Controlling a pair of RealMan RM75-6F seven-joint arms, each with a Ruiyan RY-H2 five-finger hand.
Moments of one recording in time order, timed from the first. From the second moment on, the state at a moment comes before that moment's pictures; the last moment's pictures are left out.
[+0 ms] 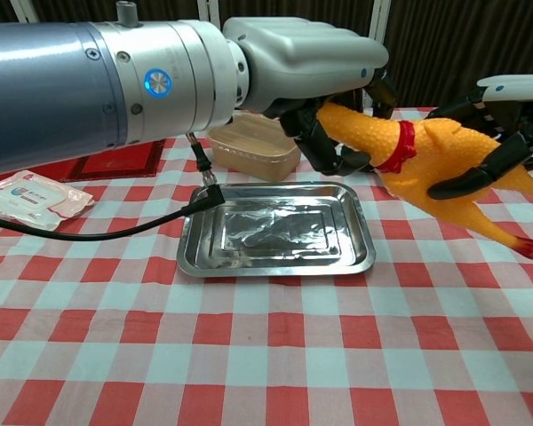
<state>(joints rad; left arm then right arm) -1.19 -1.53 -0.22 -1.91 0.89 1.01 0.87 0.60 -1.17 0.21 -1.90 -1.08 0.92 0.18</state>
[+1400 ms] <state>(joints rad) -1.21 -1.56 -0.19 -1.84 0.92 1.05 0.86 0.59 -1.08 0.17 -1.88 -1.24 0.81 0.34</state>
